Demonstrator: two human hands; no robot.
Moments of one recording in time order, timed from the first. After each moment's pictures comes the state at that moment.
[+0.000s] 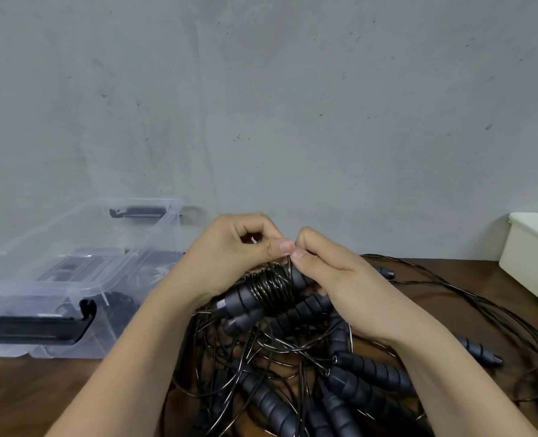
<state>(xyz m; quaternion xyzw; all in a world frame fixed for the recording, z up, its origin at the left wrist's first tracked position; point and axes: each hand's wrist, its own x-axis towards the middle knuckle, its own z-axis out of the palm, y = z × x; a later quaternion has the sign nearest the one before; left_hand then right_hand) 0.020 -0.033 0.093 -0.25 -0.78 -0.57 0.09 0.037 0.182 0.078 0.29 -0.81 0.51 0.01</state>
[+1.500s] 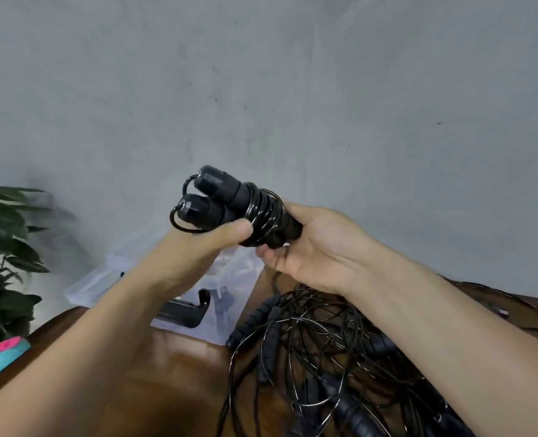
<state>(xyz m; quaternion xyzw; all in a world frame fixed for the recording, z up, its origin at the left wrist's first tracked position) 0.067 -0.197 0.117 -0.14 -0.76 -0.61 0.15 -0.001 -0.008 0.139 0.08 -0.50 0.80 -0.33</state>
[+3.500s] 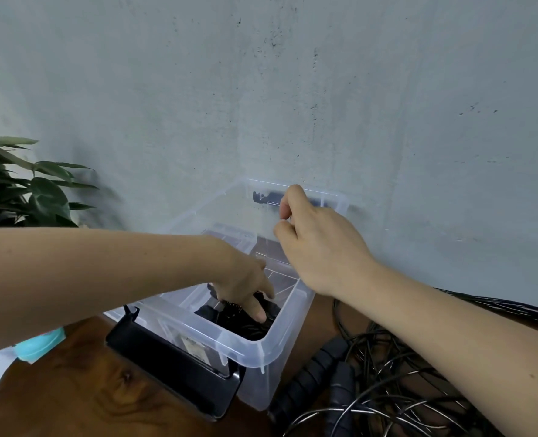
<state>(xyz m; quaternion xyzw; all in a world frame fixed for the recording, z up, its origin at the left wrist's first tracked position) -0.066 -0.262 0.097 0.03 -0.92 0.11 -0.38 -0.128 -0.131 0.060 0.43 -0.85 0.29 0.10</state>
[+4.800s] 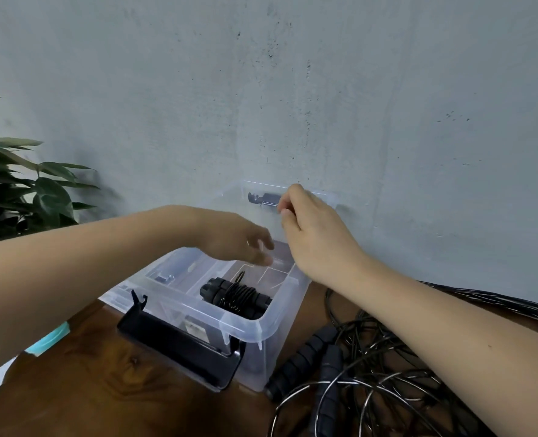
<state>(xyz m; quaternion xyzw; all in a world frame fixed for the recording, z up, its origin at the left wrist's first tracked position) -0.073 -0.310 0.097 0.01 -0.98 -0.05 -0.21 -0.127 -0.121 0.059 0.43 -0.82 0.37 0.10</state>
